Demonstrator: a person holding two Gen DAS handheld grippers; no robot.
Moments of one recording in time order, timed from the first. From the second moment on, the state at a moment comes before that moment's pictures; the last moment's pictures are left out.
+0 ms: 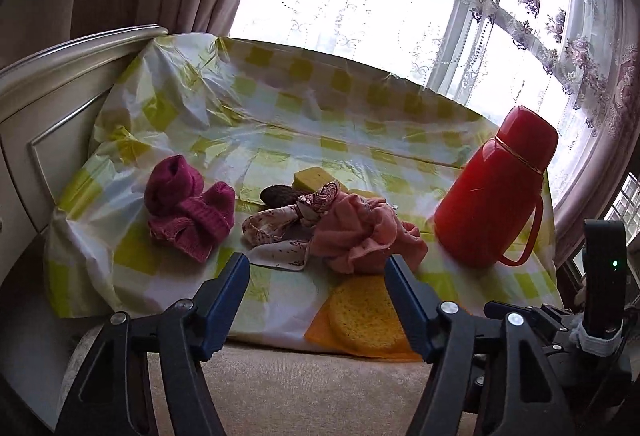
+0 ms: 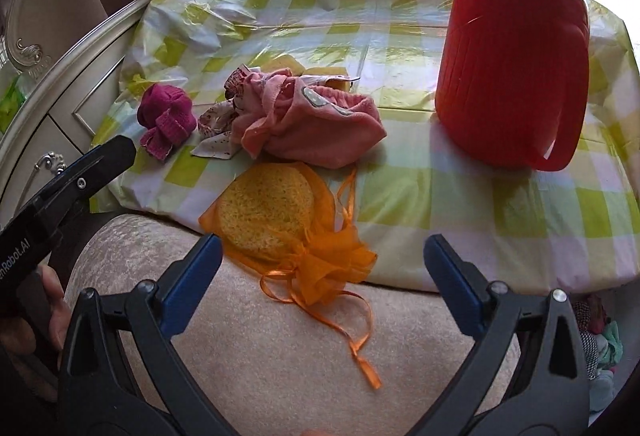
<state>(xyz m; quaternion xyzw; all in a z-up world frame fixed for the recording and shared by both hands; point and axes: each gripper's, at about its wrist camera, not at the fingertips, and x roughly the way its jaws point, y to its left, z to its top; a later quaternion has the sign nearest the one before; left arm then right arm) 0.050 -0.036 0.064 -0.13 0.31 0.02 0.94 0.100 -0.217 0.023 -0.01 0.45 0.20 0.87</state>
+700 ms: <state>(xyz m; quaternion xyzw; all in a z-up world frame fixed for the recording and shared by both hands) 0.054 -0.004 0.051 -0.19 0.32 0.04 0.93 0.139 -0.133 -0.028 -0.13 0.51 0.20 0.83</state>
